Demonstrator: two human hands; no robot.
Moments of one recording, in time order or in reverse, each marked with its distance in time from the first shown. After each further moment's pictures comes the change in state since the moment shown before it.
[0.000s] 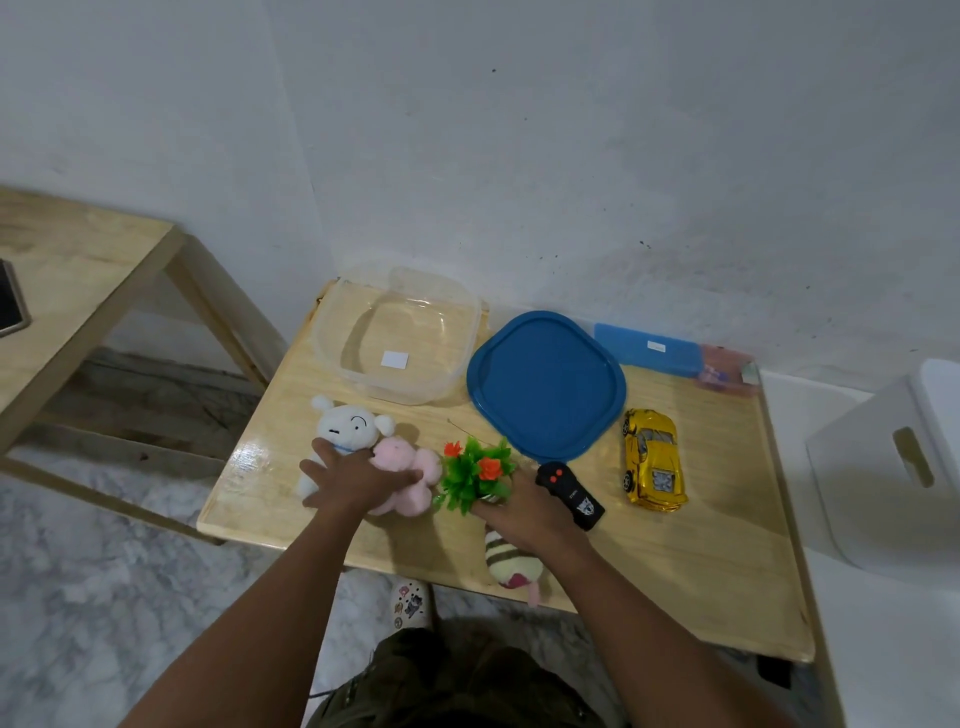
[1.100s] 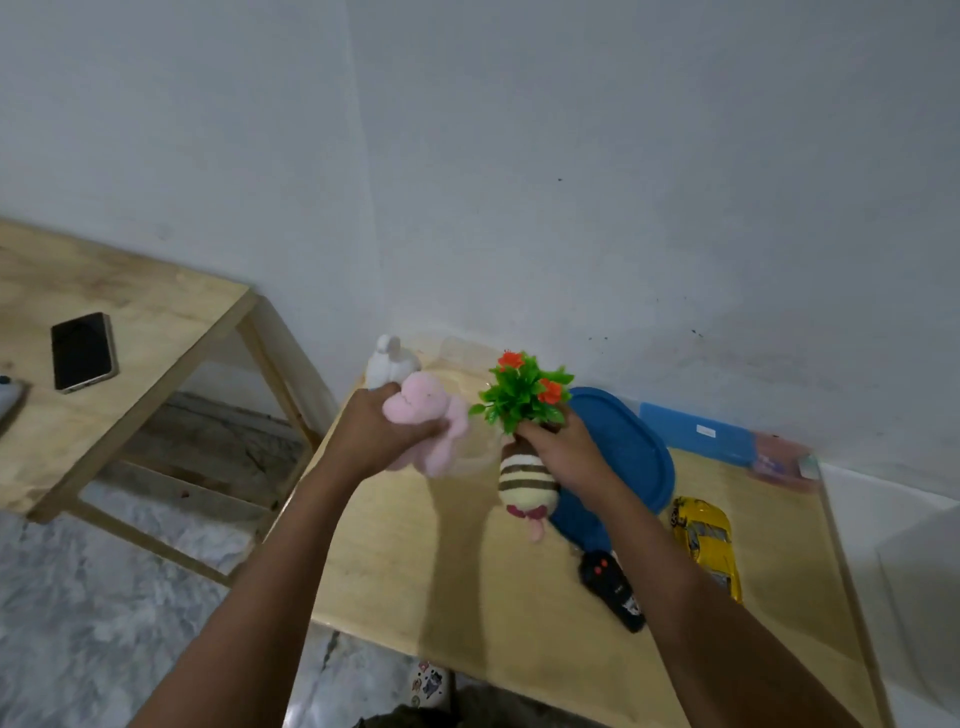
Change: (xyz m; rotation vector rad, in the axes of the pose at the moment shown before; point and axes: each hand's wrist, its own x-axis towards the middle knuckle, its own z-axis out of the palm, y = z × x) left_hand -0.005 0.050 -0.146 -0.419 0.137 0.533; right_hand 0.048 -0.110 -0.095 0.650 0.121 -0.283
